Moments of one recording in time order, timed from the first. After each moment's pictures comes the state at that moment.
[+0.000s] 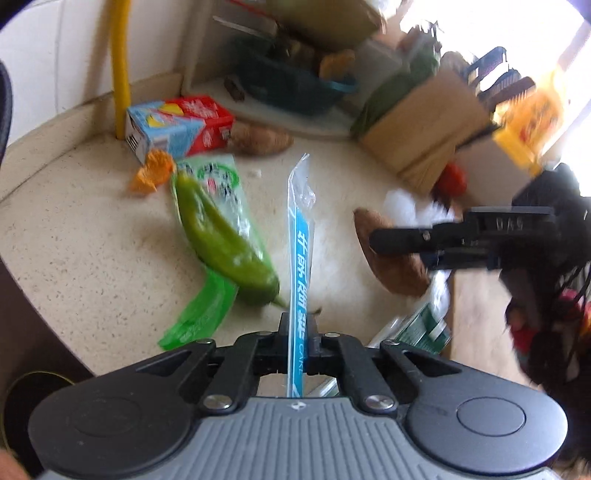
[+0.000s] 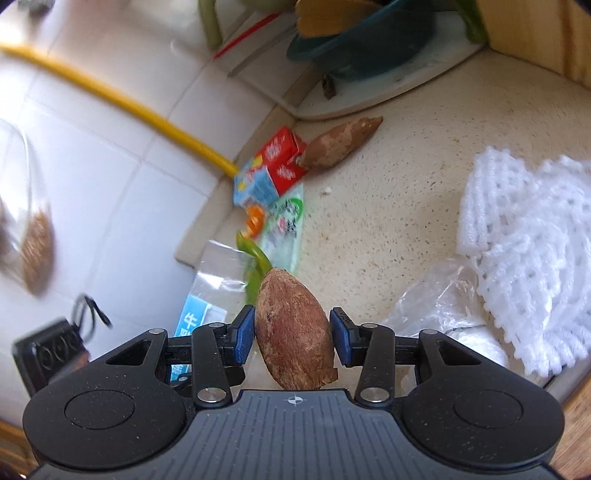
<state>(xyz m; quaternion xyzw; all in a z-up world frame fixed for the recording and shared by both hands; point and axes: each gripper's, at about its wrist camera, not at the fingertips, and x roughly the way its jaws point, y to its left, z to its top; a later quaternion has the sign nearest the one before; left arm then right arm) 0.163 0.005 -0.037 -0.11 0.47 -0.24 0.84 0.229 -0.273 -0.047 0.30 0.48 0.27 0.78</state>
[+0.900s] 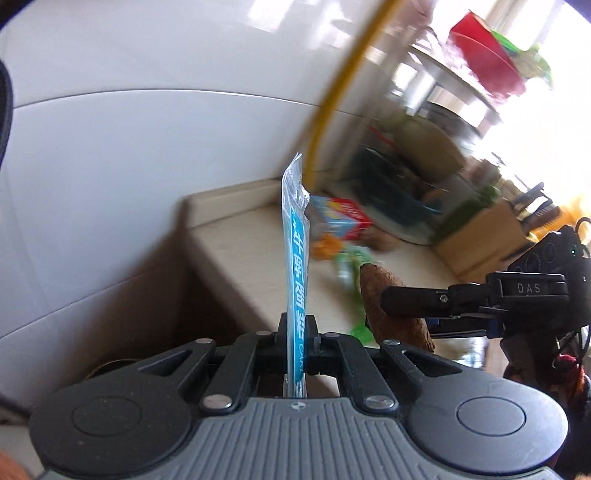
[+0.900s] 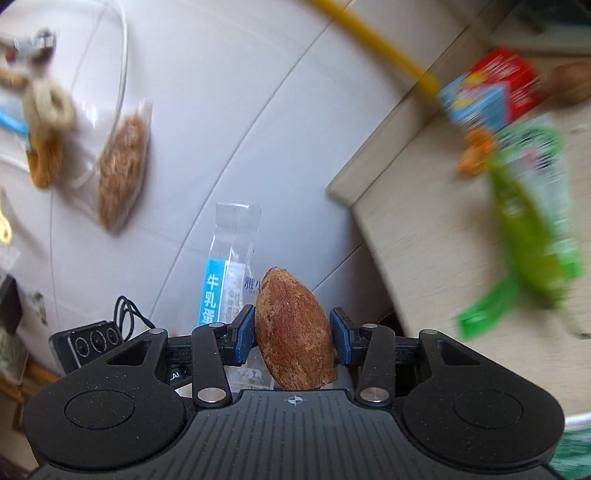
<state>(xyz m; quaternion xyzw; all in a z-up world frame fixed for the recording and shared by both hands) 0.083 0.174 0.008 -0.18 0.37 -0.10 0.90 0.205 -0.079 -0.011 0.28 0.49 0.43 0.71</state>
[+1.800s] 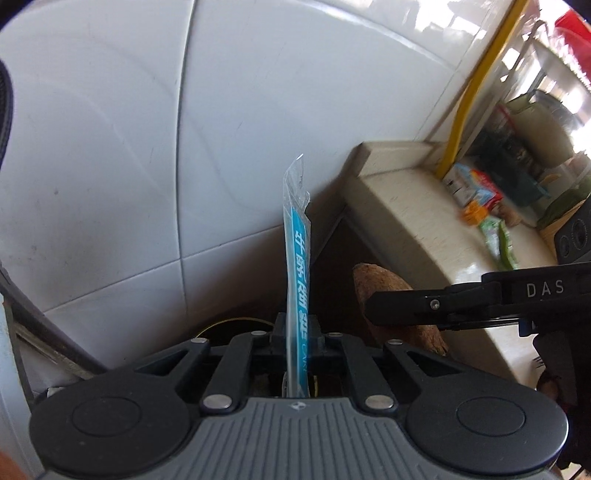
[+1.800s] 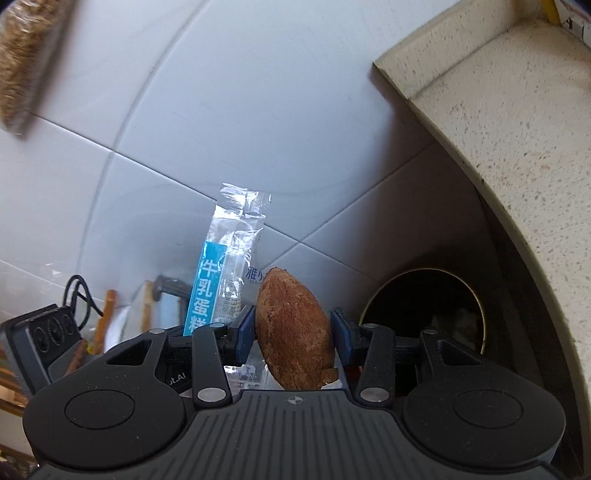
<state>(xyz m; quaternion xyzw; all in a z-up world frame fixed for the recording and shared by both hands) 0.071 0.258 -0.065 -0.16 0.44 0.02 0.88 0.188 0.081 -0.068 0.19 0.56 0.40 0.70</state>
